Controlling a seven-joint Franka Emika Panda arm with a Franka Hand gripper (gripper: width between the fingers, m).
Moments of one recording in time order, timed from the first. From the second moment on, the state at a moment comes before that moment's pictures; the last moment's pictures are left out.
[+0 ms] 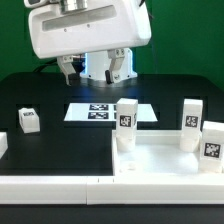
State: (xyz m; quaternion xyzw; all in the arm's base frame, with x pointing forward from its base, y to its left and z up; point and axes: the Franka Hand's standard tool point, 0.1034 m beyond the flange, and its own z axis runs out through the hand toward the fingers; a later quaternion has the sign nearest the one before) arm 0.559 -0.060 0.129 -0.95 0.29 -0.05 0.09
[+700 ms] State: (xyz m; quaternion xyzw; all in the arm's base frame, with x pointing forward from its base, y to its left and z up) arm 0.510 -0.117 0.084 -0.99 0.09 -0.01 0.06
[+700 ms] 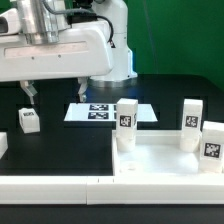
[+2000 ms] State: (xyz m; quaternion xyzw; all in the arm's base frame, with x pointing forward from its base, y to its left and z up) arm 0.463 -0.167 0.052 -0.98 -0.14 0.14 -0.03
